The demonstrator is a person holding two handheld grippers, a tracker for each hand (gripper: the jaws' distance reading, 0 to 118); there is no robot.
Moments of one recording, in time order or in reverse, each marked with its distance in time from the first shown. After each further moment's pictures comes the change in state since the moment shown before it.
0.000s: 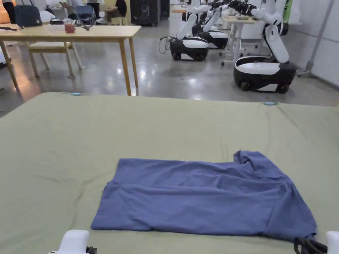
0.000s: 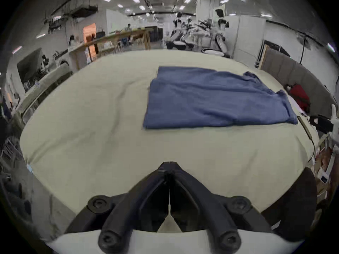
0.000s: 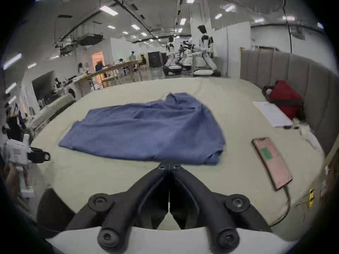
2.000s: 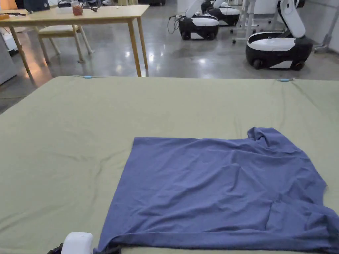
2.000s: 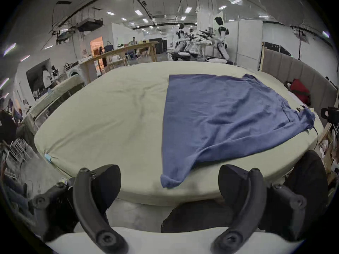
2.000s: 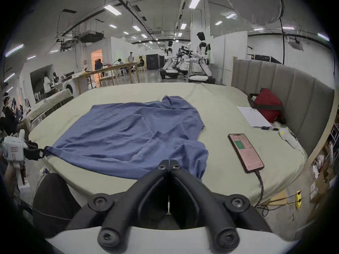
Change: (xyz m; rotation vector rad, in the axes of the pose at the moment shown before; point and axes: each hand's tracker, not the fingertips) left arm -0.006 -0.063 0.060 0.144 0.081 -0.043; right arm -0.010 -0.027 0.089 0.055 -0.134 0.083
